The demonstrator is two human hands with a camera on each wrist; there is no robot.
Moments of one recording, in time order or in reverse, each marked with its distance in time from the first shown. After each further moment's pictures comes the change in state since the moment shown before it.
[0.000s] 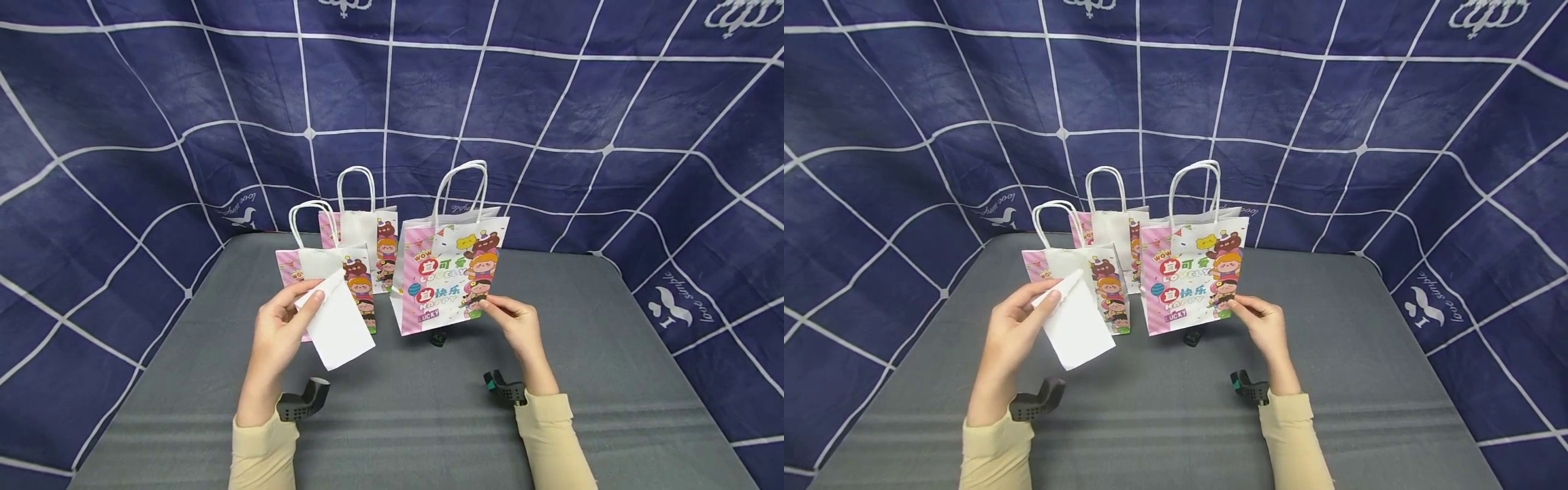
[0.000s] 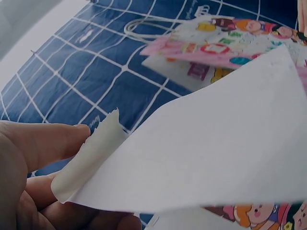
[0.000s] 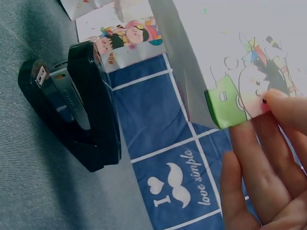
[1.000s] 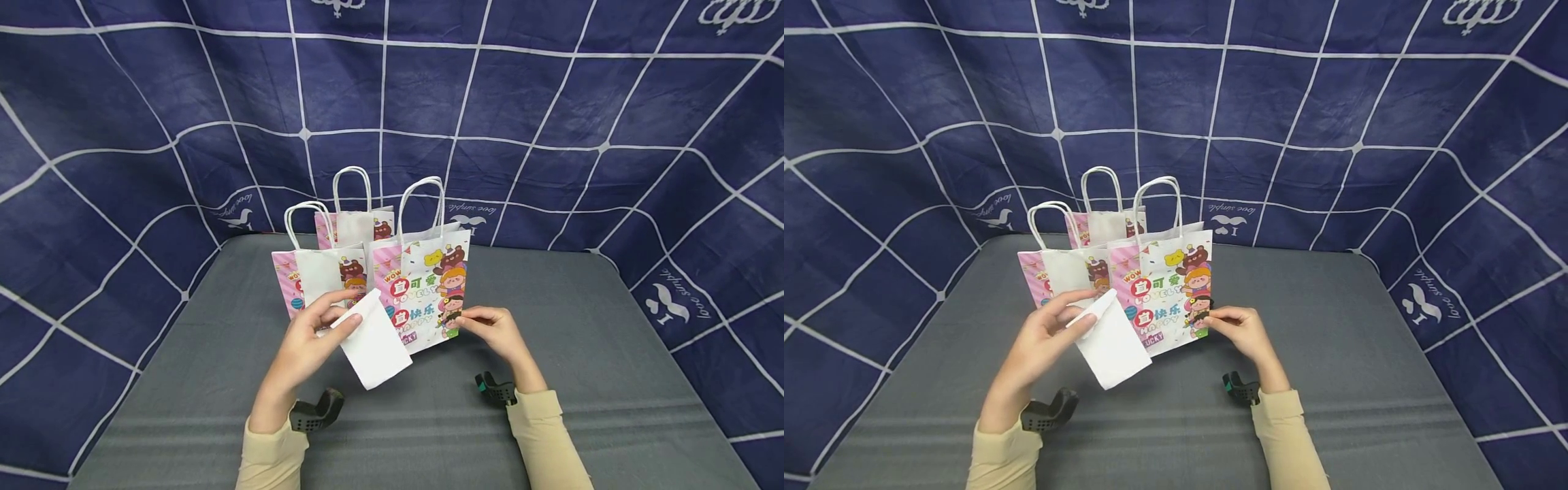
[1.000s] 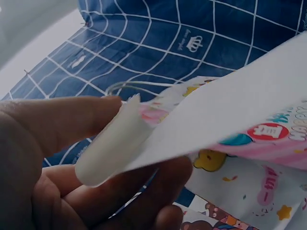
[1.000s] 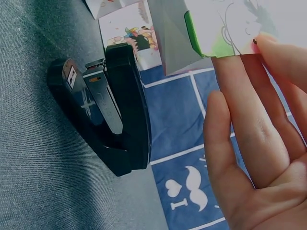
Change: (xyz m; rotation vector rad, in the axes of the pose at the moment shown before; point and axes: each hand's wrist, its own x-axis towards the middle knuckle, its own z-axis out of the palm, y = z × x) left_hand -0.008 0.003 0.022 0.011 -0.384 0.020; right_hand -0.010 -0.020 0.014 0.044 -0.365 -0.101
